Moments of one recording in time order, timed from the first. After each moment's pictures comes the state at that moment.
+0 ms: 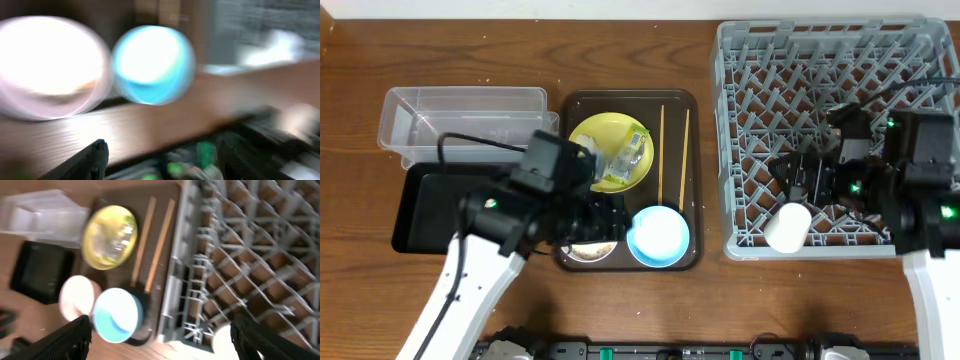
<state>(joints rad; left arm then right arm) -0.40 1.21 1.16 -1.20 0.33 -0.49 -0.02 1.13 1.24 -1.03 -0.50 0.08</state>
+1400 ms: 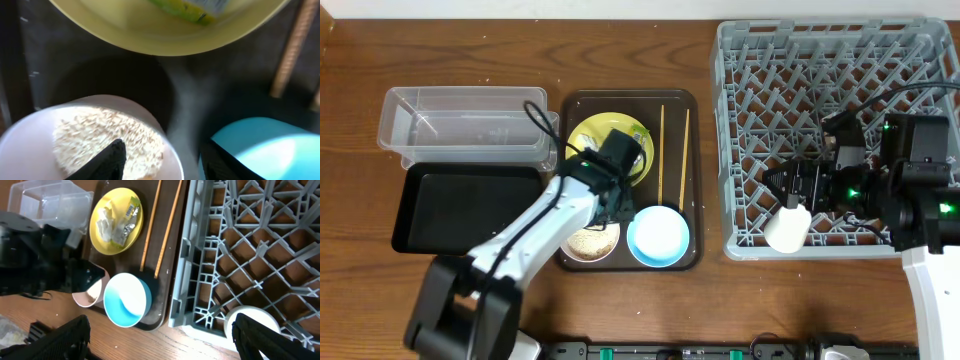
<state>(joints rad) -0.51 1.64 1.02 -0.82 -0.02 -0.63 -0.02 1.16 1.24 -1.11 -0.53 0.08</state>
